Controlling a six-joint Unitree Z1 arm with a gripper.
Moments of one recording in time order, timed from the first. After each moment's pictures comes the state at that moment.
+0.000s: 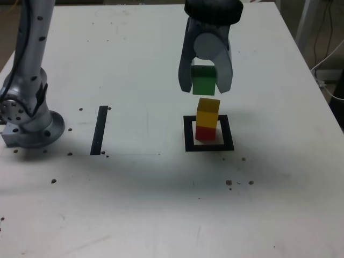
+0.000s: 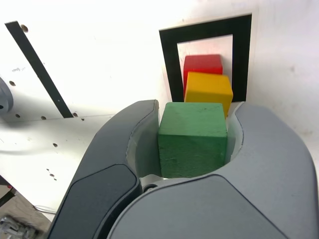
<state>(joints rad) -0.01 2.02 -1.84 1.55 -0.04 0.11</state>
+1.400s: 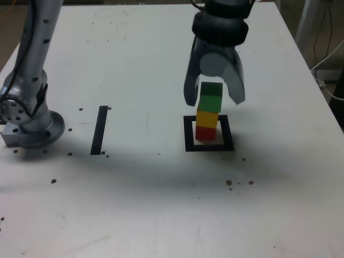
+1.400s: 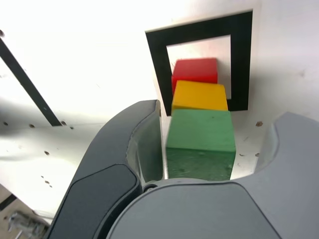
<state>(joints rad) -0.01 2.05 -1.79 1.47 -0.03 0.13</state>
